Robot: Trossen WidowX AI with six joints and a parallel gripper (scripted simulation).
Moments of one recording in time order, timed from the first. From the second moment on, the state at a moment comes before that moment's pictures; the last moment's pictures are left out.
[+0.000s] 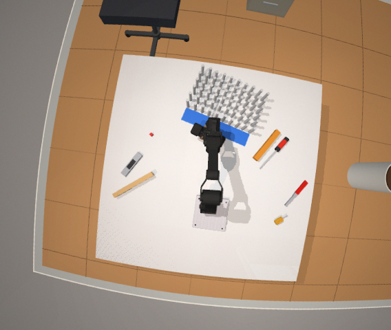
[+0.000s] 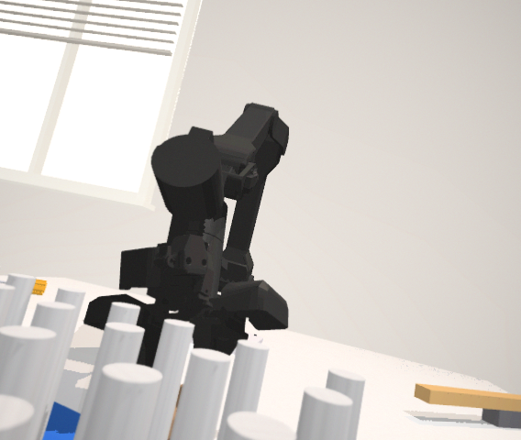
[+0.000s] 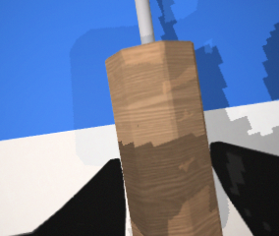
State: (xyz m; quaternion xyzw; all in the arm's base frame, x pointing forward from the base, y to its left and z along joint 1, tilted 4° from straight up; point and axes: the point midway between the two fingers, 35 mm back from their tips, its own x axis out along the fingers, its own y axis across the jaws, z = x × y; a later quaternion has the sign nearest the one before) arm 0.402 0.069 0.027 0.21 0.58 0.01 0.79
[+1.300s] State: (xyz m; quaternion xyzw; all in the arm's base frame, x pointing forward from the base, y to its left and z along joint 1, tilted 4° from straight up) arm 0.384 0.074 0.029 0.21 0.58 0.01 0.79
